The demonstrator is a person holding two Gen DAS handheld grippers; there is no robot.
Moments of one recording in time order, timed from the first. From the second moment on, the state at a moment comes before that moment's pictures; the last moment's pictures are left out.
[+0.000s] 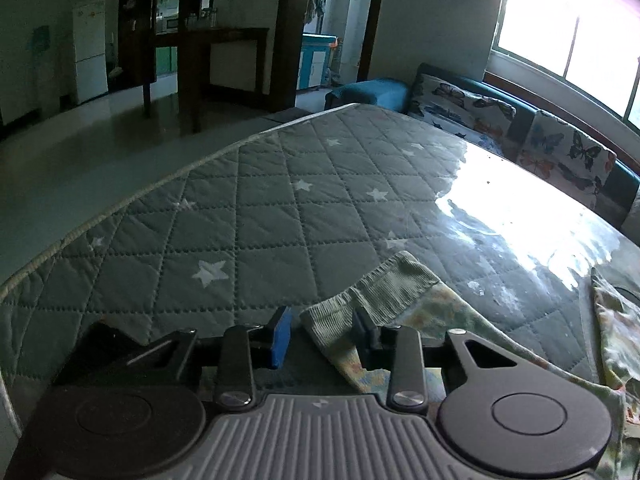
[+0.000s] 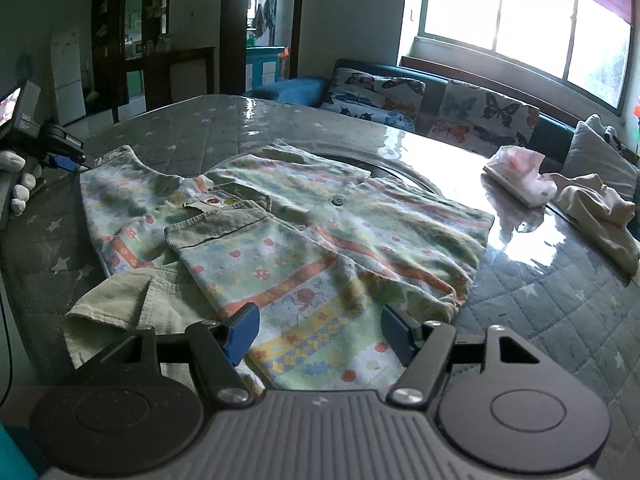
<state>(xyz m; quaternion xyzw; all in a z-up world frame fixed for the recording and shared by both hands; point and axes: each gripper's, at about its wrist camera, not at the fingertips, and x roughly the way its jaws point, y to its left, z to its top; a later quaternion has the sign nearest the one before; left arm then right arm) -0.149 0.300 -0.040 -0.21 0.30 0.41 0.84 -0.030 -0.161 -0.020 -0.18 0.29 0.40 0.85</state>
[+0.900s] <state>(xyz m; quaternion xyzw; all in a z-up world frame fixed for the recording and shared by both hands) -0.109 0.146 0.053 -0.22 0.23 0.07 0.95 -0.021 -0.196 -0.006 -0.11 0.28 0.38 0.88</state>
